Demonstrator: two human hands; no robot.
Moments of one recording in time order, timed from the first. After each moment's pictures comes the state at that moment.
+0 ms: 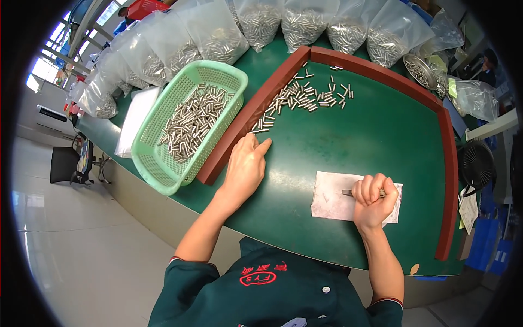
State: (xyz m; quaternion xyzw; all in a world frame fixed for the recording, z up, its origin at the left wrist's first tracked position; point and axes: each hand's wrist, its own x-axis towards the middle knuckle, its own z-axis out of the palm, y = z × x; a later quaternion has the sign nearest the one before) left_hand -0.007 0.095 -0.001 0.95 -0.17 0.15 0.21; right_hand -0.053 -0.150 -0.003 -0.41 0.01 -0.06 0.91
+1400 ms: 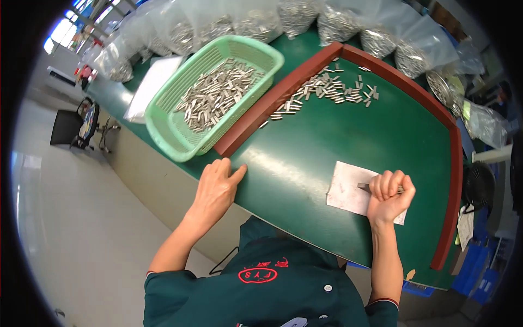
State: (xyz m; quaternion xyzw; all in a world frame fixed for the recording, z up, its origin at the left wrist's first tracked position) left_hand -0.108 0.156 0.027 0.98 -0.15 0.08 0.06; right_hand -0.051 -0.148 0.000 -0.40 0.03 -0.05 0.92
